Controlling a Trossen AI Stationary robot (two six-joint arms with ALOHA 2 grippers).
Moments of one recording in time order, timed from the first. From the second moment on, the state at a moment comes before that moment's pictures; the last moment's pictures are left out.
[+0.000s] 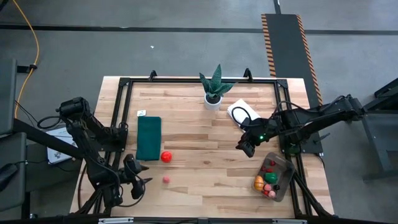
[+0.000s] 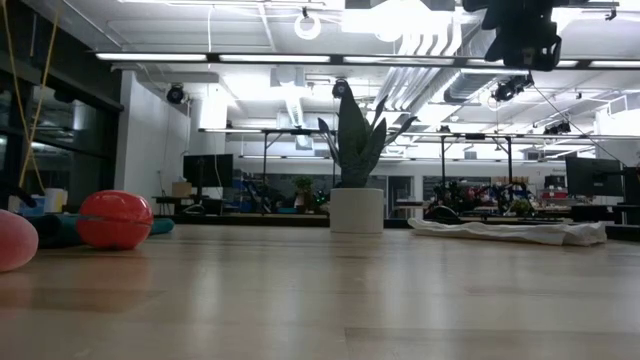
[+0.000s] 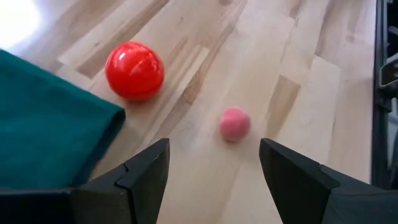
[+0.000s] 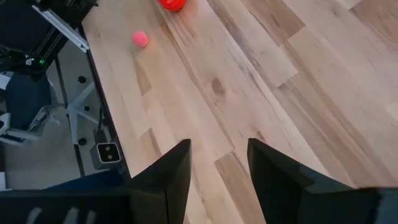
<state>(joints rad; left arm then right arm) -1.05 1.46 0.78 -0.72 -0.83 -1.63 0.22 1.11 0.97 -0.68 -0.03 0.87</state>
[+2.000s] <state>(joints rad) -0.82 1.70 0.78 -0.28 -0.58 -0.97 0.19 1.11 0.97 -0.70 0.00 0.89</state>
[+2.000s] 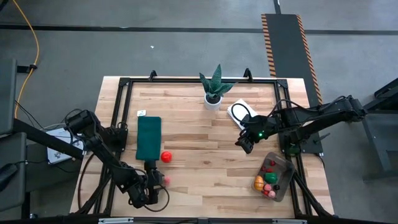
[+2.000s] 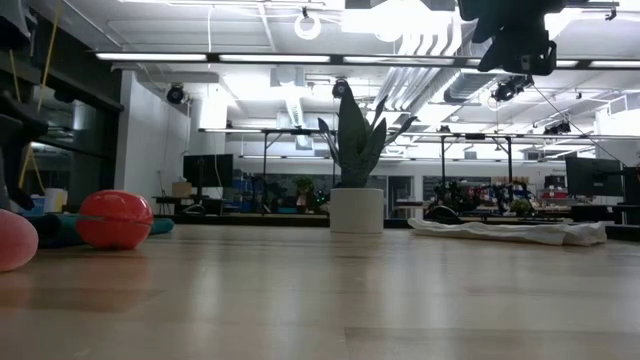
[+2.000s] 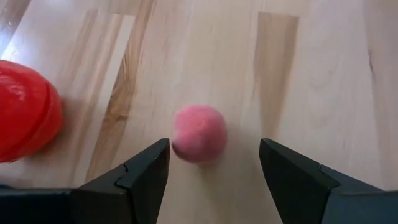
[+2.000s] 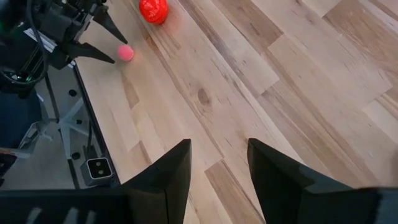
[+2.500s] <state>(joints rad) -0.78 1.75 0.78 -0.20 -0.56 -0.94 0.19 1.11 0.97 -0.69 0.00 0.90</state>
